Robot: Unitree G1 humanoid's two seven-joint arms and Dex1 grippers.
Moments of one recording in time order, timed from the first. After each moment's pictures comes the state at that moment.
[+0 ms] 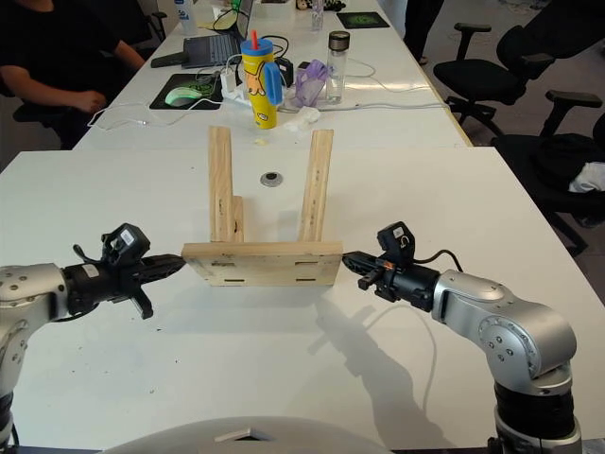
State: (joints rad) left arm 0.00 0.84 0.20 -0.68 -0.33 1.02 -0.92; right arm -0.09 -0.64 -0.17 -0.62 0.85 1.18 0.49
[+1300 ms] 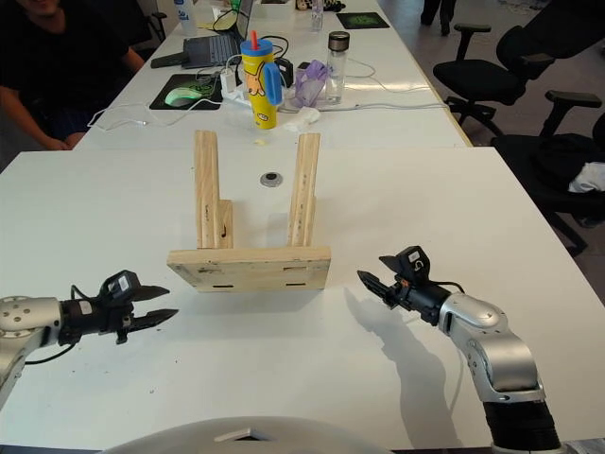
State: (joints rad) left arm 0.26 0.92 0.12 -0.32 -0.28 0.45 -1.01; right arm 0.08 -0.56 -0.08 -0.26 0.45 0.56 0.62
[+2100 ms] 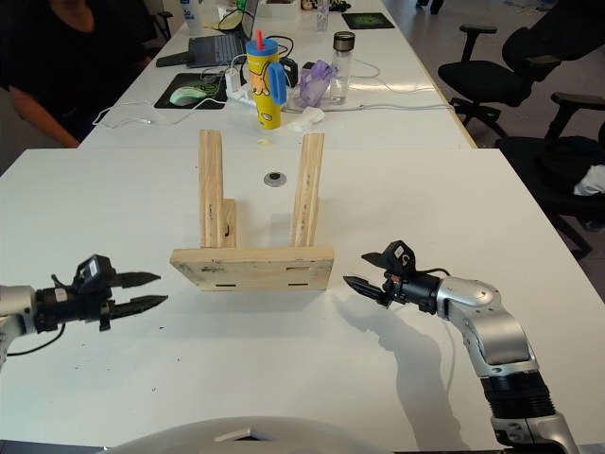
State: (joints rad) left arm 0.07 0.91 0.21 -0.05 -0.40 0.25 -1.19; right arm -0.08 -0.64 0.03 -0.09 0.36 0.44 0.91
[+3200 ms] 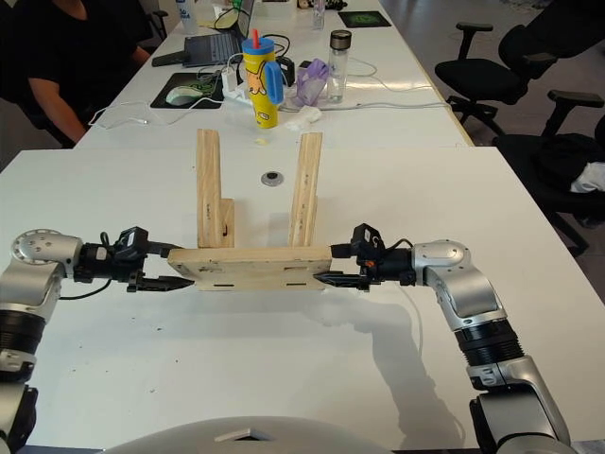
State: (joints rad) left arm -0.36 0.78 -0.08 0.40 -0.28 -0.03 -1.50; right arm -0.32 -0.59 0.17 0.08 0.36 0.33 1.22
